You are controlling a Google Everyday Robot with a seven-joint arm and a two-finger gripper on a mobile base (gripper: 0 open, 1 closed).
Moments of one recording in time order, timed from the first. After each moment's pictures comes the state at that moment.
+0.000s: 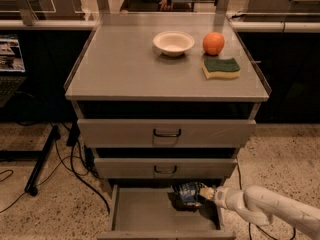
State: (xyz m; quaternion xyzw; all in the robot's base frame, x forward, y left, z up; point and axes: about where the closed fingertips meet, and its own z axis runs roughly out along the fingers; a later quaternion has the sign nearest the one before) arm 0.541 -0.214 0.310 0.07 0.91 0.32 0.25
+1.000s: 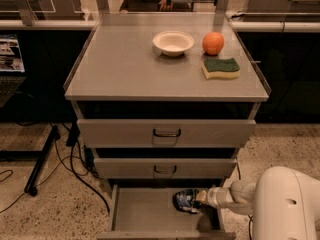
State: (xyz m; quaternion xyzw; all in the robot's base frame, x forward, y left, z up) arm 0.559 -0.207 0.204 0.12 0.94 0.29 0.14
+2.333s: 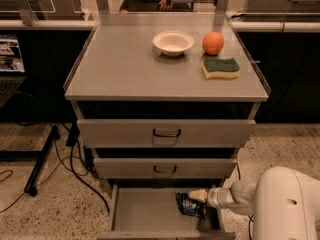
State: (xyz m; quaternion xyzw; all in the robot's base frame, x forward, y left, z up) arm 0.559 -0.208 0.203 0.12 0.94 0.29 0.14
